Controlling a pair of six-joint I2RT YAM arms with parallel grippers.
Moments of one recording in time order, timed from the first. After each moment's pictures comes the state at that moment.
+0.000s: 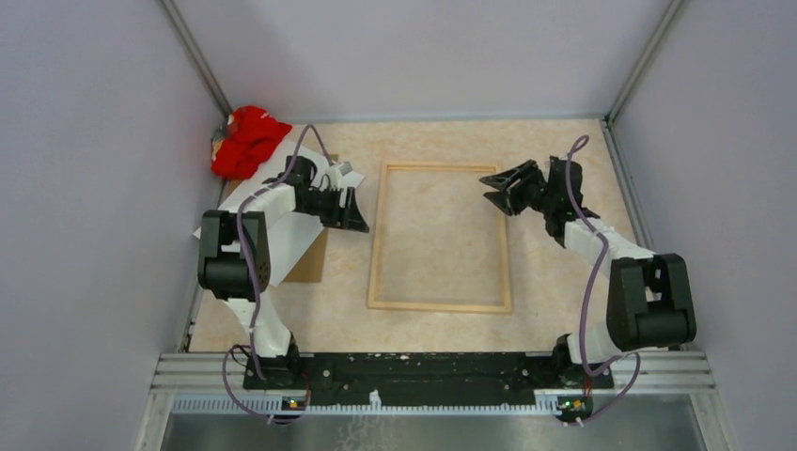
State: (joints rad) left arm -0.06 1.81 1.16 -0.51 0.86 0.13; right arm 0.11 1.44 0.78 0.23 -0.47 1.28
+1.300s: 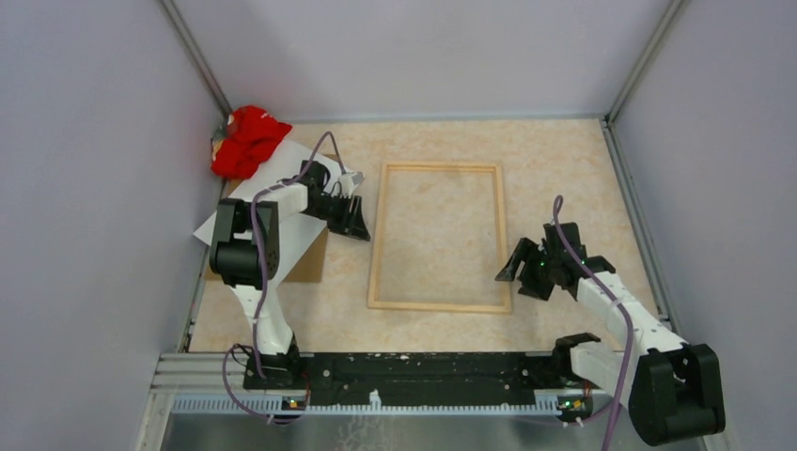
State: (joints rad) left arm -0.12 1.92 1.19 -0.52 0.77 0.18; right arm 0.18 1.00 0.51 -0.53 -0.24 0.66
